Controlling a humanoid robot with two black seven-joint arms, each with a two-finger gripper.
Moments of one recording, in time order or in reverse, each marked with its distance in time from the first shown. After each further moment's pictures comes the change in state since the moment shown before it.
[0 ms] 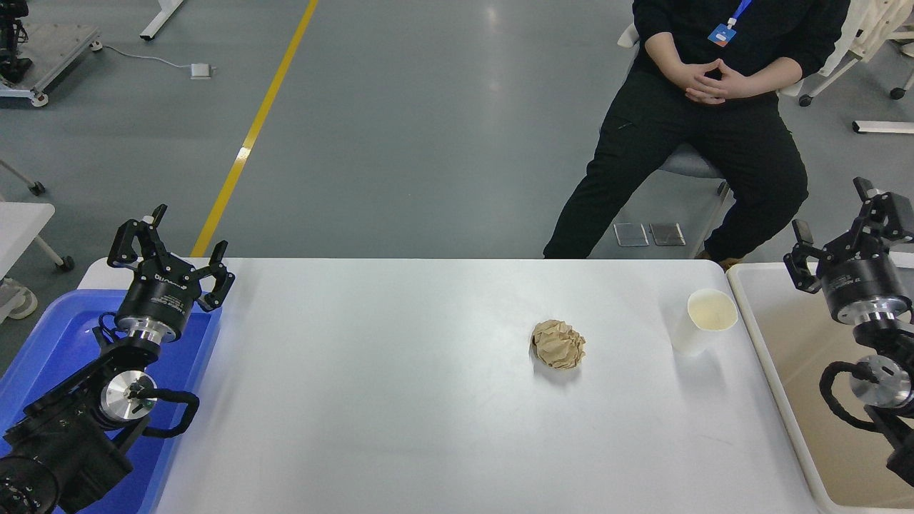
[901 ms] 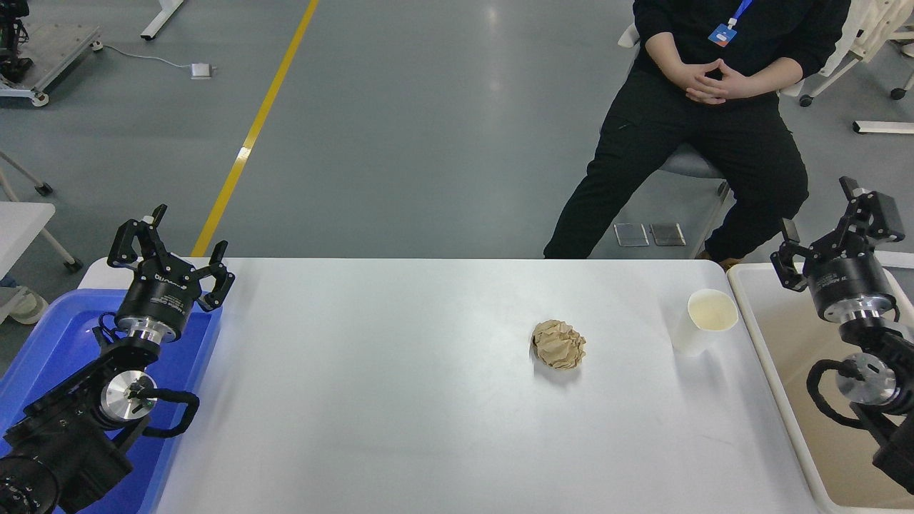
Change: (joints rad) left arm 0.000 0.000 0.000 -0.001 0.000 0.000 0.000; right arm 0.011 0.028 0.001 0.000 0.000 -0.004 0.000
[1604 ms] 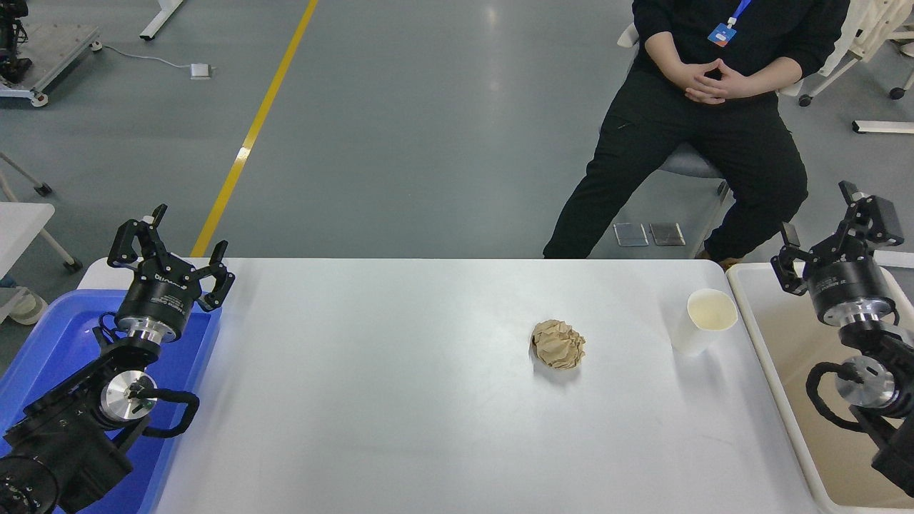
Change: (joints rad) left arm 0.000 0.000 0.000 0.000 0.000 0.000 0.000; right arm -0.006 0.003 -0.003 -0.014 0.000 0.002 0.000
